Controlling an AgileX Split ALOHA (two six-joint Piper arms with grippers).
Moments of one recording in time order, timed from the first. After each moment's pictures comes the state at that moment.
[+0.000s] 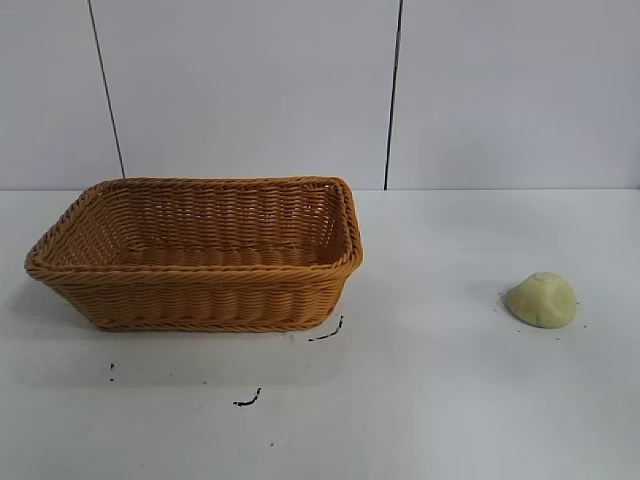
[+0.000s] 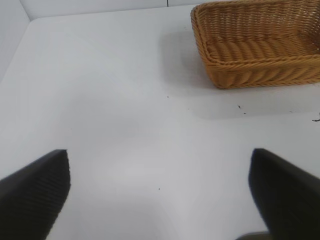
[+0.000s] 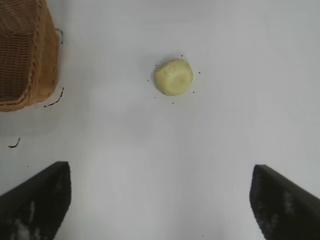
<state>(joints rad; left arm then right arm) 0.00 -0.01 -0.50 0.00 1.07 0.08 -0.02 1.23 -1.18 0.10 1.07 -0.02</state>
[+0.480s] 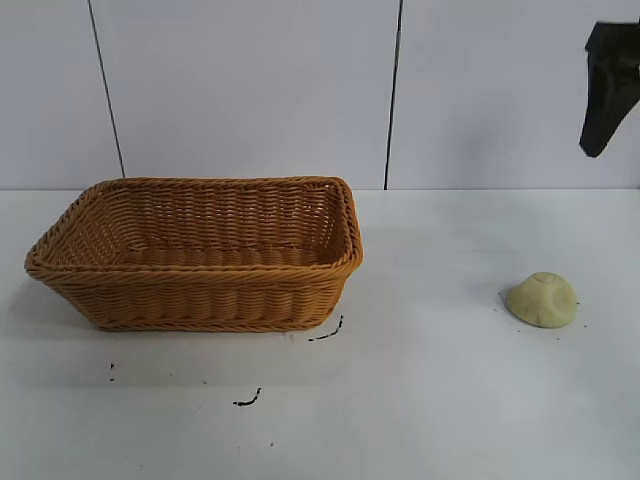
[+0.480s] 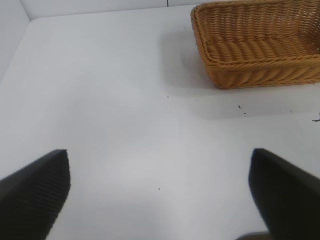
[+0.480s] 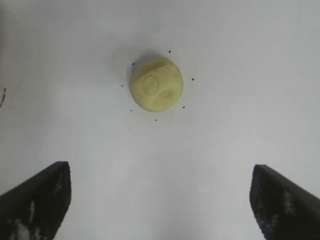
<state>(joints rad) 0.00 -0.01 -0.50 0.00 1.07 0.08 -0.02 1.78 -1.43 0.07 1.06 -0.07</state>
